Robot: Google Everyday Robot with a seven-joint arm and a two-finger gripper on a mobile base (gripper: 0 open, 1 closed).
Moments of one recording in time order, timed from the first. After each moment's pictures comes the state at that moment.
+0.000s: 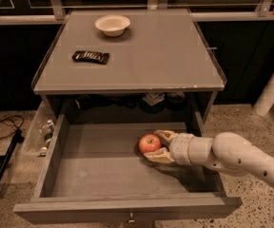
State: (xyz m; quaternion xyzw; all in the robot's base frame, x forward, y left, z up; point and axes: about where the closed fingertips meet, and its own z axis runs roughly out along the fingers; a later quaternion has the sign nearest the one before) arm 0.538 -0.086 0.620 -0.49 0.72 0.18 0.46
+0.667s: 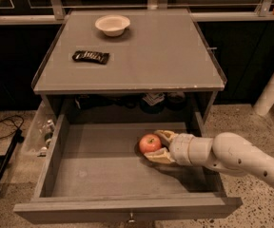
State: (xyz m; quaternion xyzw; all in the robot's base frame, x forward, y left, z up) arm 0.538 -0.086 0.620 -0.49 0.72 0.18 0.46
